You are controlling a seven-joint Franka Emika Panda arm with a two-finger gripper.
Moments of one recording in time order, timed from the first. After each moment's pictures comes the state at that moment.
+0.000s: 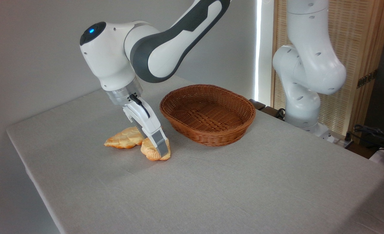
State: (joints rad) arm -0.20 0.13 -0.07 -1.91 -0.09 1.83 0.62
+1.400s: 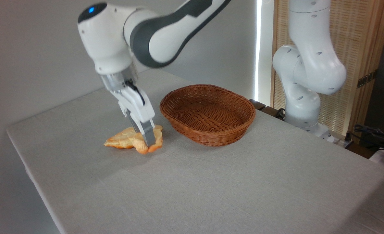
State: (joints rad) arm -0.20 0.07 -0.06 -1.87 -0.09 1.84 0.63
